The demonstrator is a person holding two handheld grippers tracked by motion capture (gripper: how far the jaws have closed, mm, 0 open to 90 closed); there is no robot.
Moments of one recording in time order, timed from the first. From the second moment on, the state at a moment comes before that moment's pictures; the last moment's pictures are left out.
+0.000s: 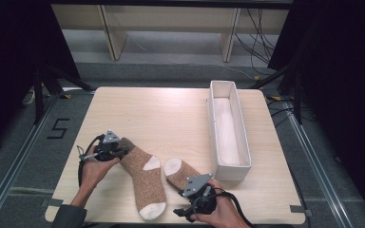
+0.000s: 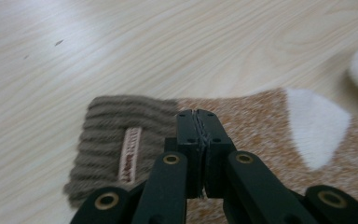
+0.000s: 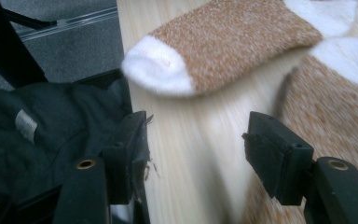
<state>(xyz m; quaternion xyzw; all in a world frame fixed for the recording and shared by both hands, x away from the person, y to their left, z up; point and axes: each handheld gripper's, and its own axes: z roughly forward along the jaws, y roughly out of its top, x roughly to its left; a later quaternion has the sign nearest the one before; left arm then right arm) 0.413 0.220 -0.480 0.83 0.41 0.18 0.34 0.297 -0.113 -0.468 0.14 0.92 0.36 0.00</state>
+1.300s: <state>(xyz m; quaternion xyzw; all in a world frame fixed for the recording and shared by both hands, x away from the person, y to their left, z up) 0.390 0.270 -0.502 0.82 0.46 0.20 0.28 0.357 -0.043 -0.472 0.13 0.95 0.29 0.06</state>
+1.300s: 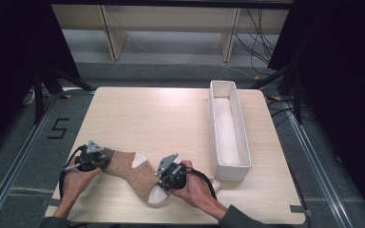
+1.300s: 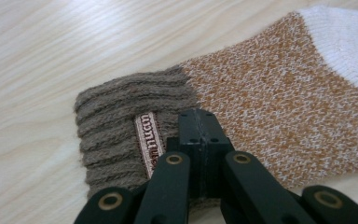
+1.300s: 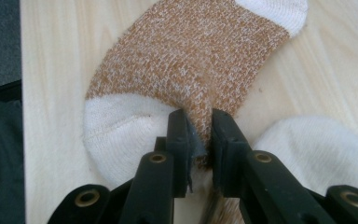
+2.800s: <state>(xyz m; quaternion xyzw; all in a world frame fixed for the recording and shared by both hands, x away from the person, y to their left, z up) 0.368 0.219 -0.499 0.85 0.39 0.17 0.31 0.327 -0.056 -0.470 0.13 0.95 0.29 0.03</state>
